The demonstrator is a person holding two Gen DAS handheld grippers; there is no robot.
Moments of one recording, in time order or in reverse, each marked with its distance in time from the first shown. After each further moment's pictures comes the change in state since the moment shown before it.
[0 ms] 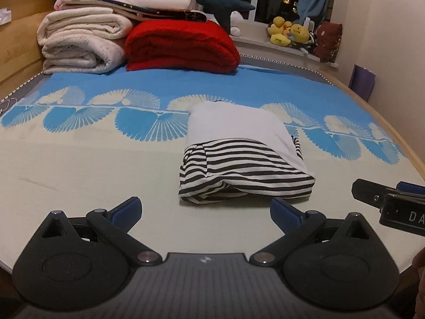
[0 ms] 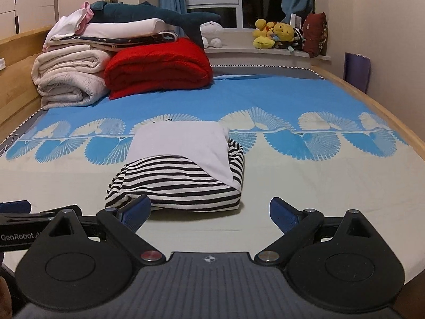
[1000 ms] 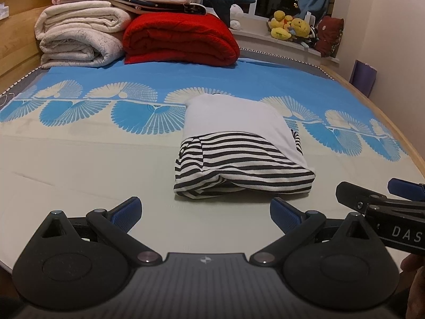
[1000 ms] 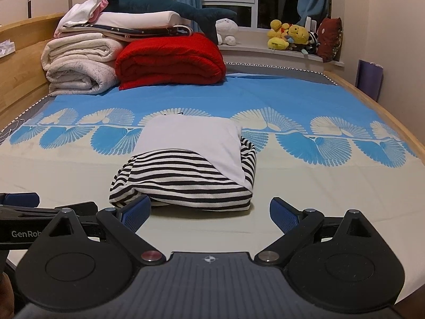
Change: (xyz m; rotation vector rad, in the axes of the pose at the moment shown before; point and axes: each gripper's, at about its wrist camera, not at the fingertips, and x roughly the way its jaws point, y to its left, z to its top) left arm 0.008 -0.004 -0.001 0.001 0.025 -0.002; right arm 0.012 0.015 -0.001 -0.058 0.012 0.013
